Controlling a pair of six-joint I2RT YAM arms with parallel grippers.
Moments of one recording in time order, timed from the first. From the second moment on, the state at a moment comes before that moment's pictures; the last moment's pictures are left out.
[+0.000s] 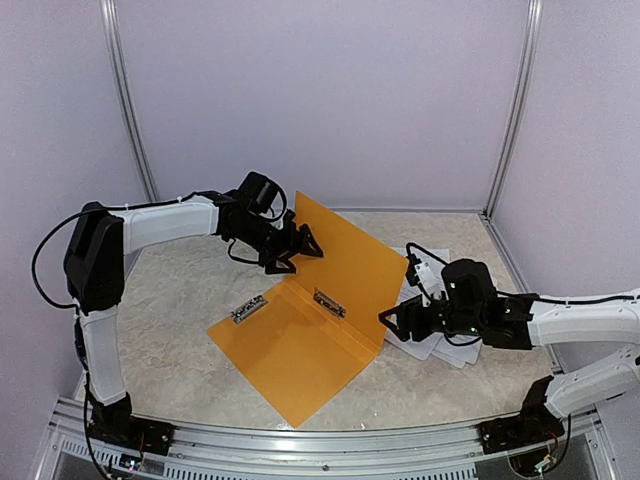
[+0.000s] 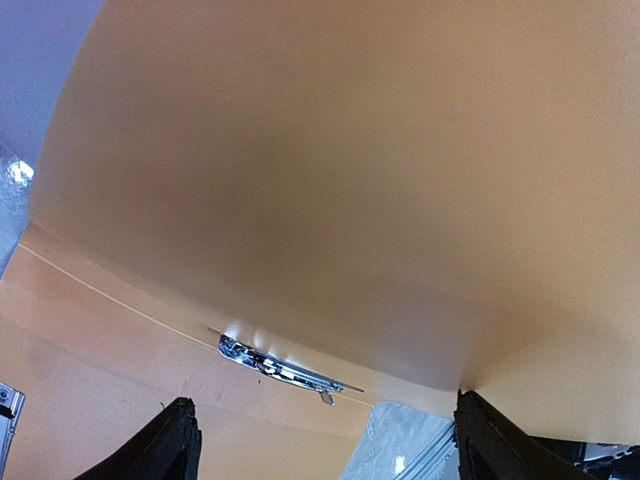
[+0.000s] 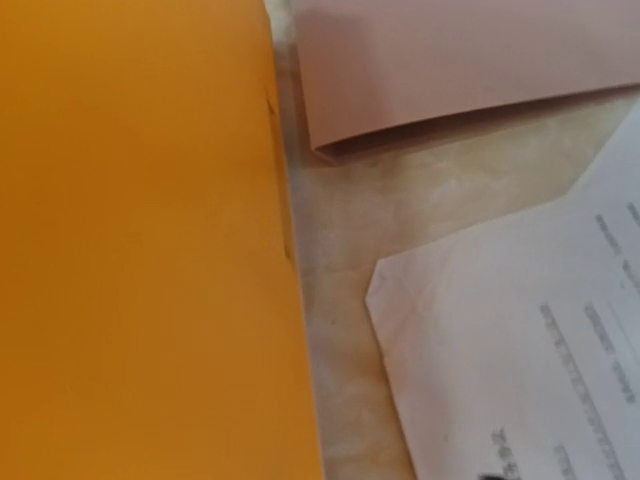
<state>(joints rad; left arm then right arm) -0.61 2.00 1.61 -0.51 0.46 -0.72 0.84 1.16 0.54 0.08 0.01 0.33</state>
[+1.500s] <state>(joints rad) -0.69 1.89 1.30 -0.50 0.39 -0.24 0.49 1.72 0.87 -0.07 -0.62 0.33</state>
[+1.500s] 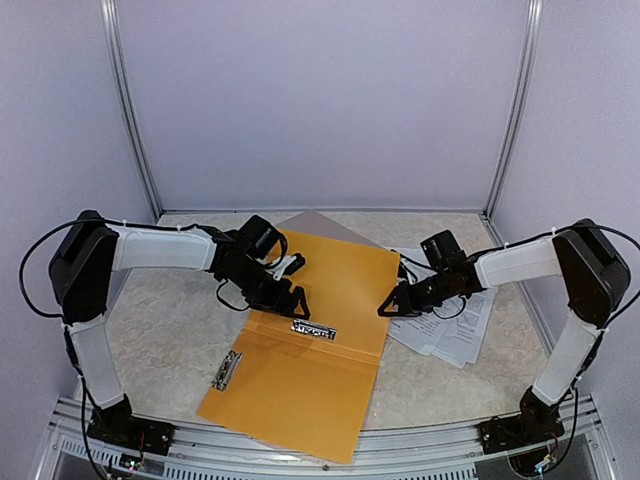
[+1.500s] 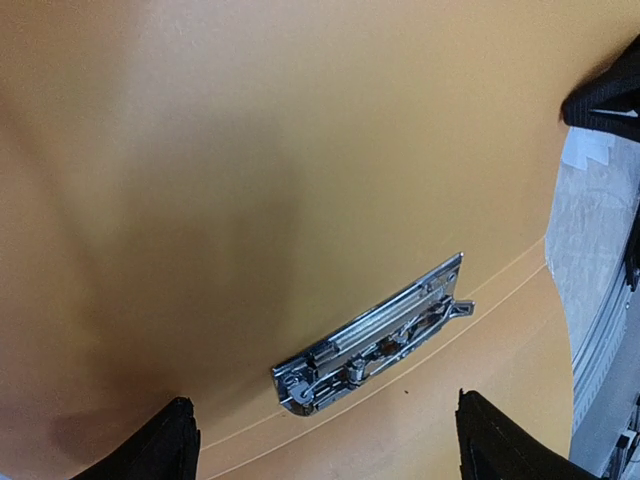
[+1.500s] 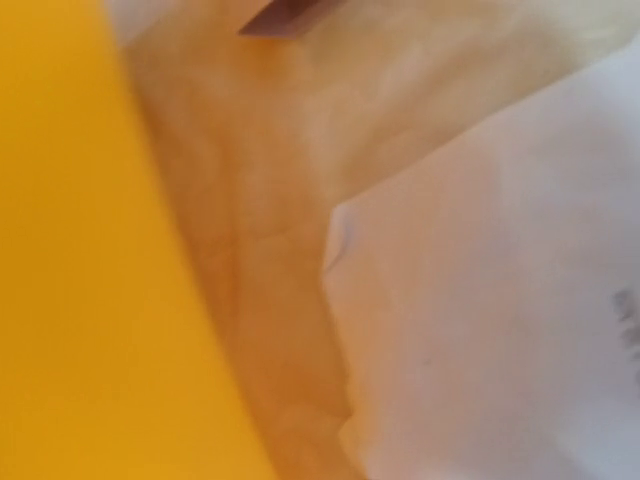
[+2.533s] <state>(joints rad) -0.71 2.00 1.27 -0.32 0.48 -0.12 0.47 1.75 1.20 -0.48 -0.38 0.14</state>
